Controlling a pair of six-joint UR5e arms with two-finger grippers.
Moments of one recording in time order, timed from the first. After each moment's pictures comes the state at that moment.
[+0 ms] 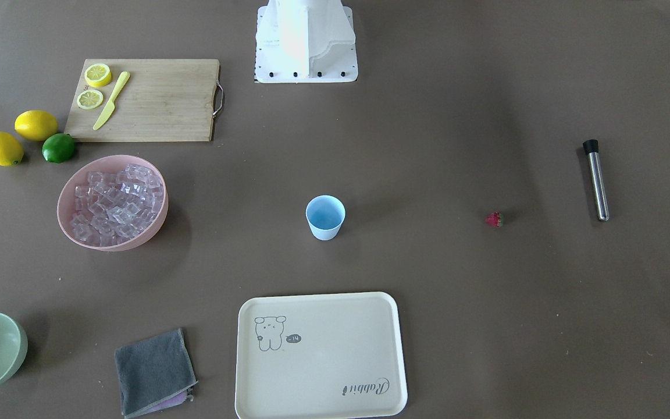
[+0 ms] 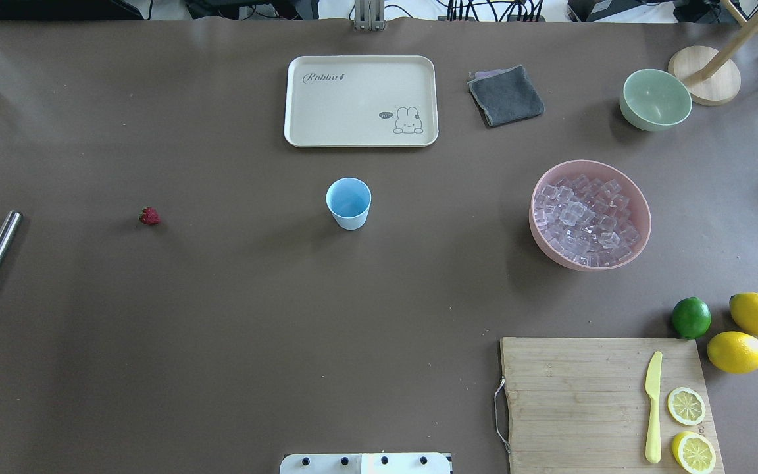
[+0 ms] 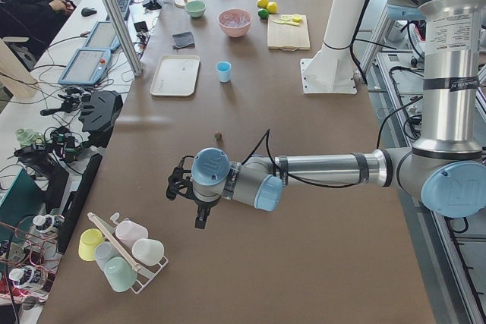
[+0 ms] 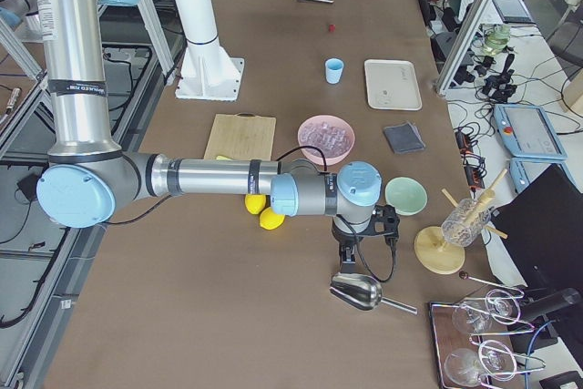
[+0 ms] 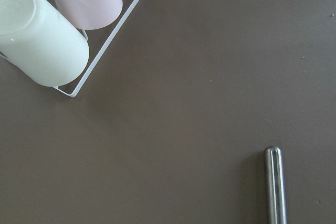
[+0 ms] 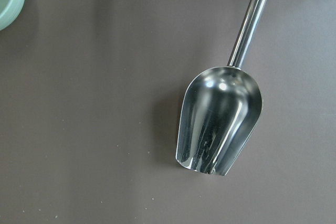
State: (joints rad) left arm -1.56 -1.51 -1.56 -1.95 -2.44 -0.10; right arm 1.57 -1.52 1.54 -1.53 2.32 0.05
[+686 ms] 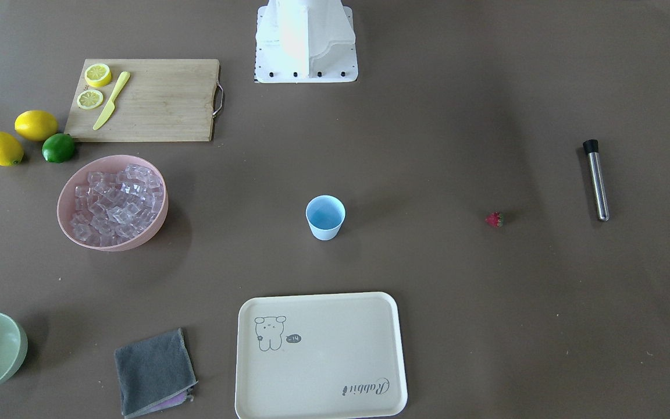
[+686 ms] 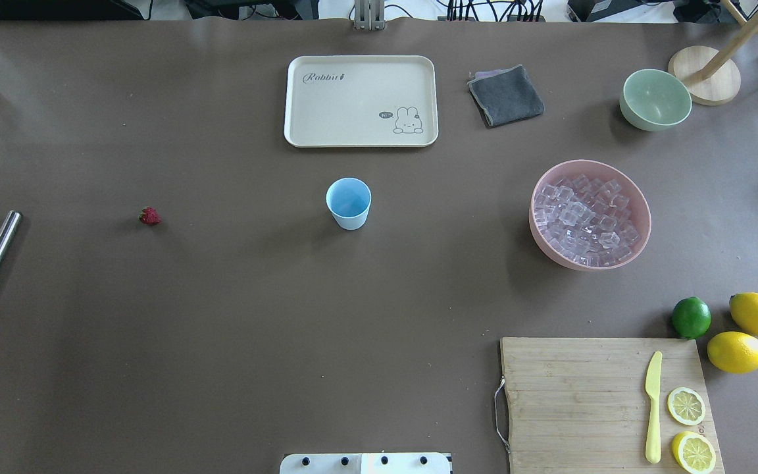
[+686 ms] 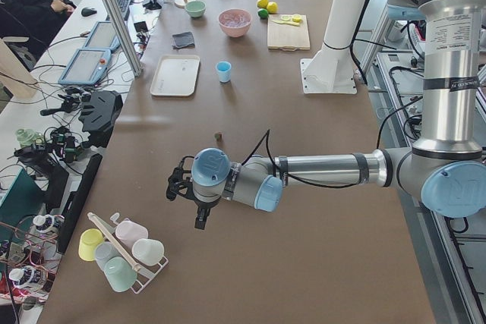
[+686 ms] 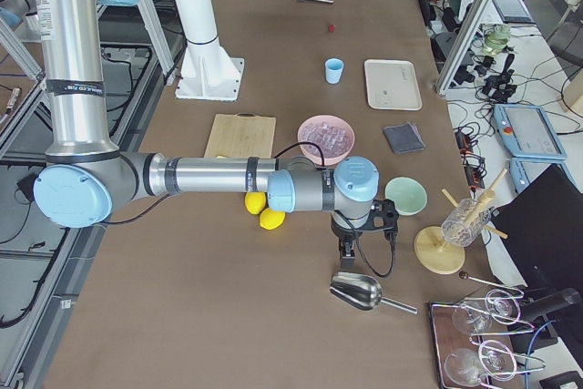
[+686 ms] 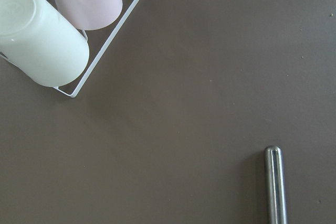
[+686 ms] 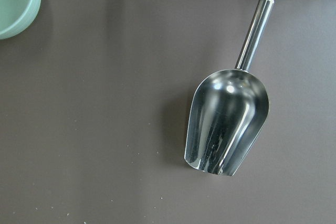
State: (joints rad) left arm -1.56 -1.51 -1.56 -1.95 -2.44 -0.10; right arm 1.57 -1.53 1.58 -1.53 2.34 0.05
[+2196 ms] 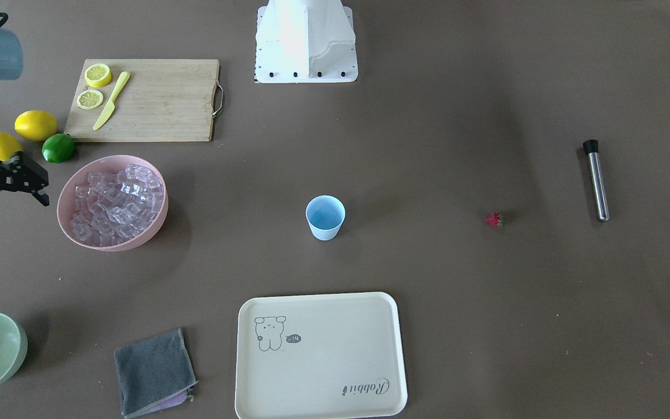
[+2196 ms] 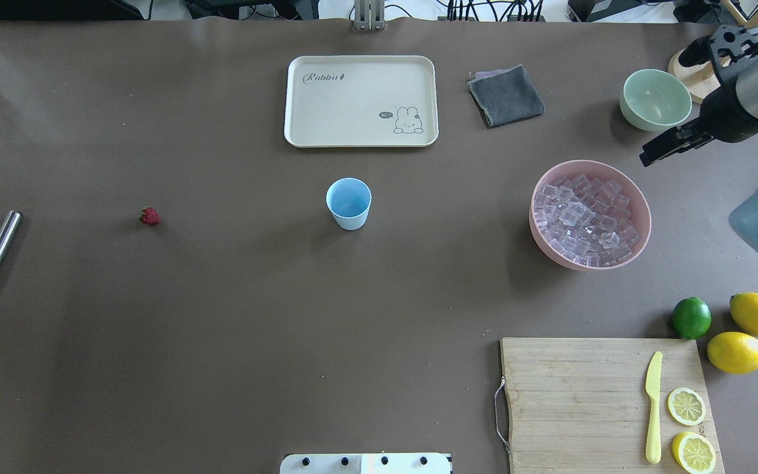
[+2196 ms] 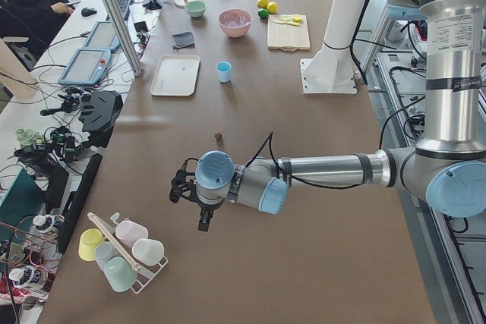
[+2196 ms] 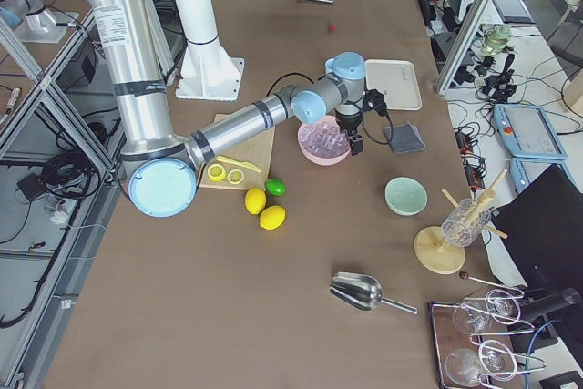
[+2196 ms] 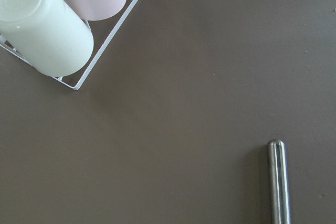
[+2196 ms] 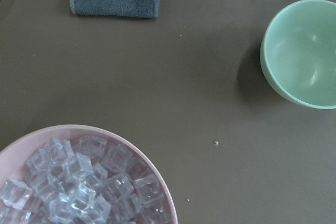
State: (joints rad) left arm -1.57 -1.49 -1.57 -1.96 -2.45 -0.10; right arm 1.04 -1.36 1.84 -1.44 2.13 0.47
